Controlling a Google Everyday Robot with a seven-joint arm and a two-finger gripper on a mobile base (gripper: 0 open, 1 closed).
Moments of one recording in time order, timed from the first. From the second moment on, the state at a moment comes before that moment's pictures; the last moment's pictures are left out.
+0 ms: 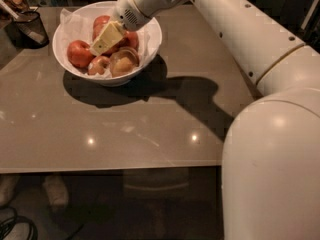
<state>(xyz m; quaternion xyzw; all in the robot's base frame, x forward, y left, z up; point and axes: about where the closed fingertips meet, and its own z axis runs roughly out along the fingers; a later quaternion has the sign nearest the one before) 0.692 0.137 0.946 -0.58 0.69 0.26 0.35</state>
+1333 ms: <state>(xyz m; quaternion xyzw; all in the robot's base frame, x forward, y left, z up) 0.679 0.113 0.945 -0.56 0.71 0.23 0.36</state>
